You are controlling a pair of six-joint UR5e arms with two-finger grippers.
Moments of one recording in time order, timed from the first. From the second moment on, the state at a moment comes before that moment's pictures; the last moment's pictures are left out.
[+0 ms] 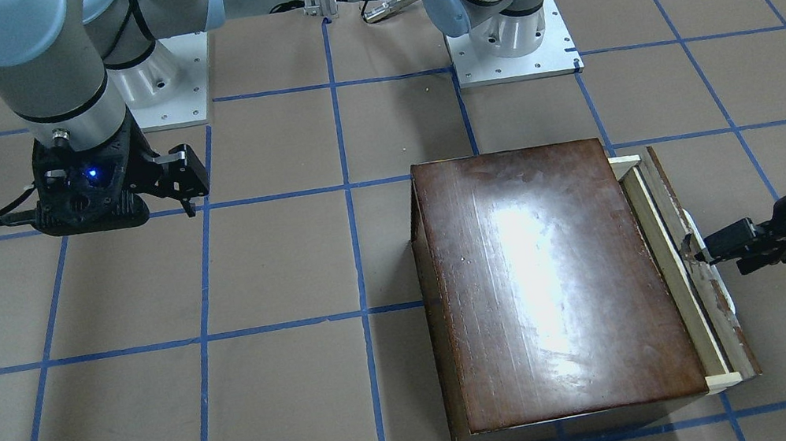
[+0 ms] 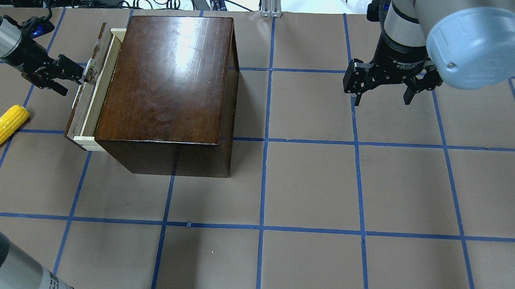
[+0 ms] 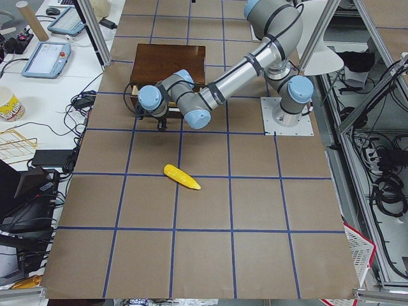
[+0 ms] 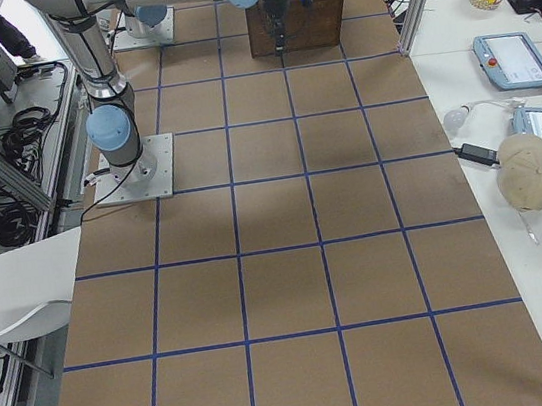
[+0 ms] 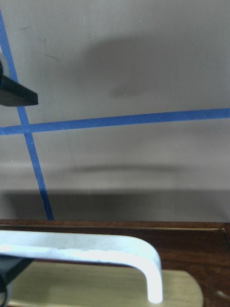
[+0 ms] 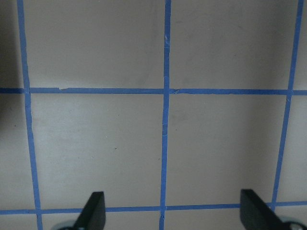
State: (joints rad) left arm -1.03 -2.04 -1.52 -1.38 1.25 0.61; right arm 1.65 -1.48 1.58 -1.62 -1.64 0.06
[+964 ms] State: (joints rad) left arm -0.99 -2.04 -1.50 -1.39 1.28 0.63; right arm 1.65 -1.48 1.58 -1.62 -1.64 0.06
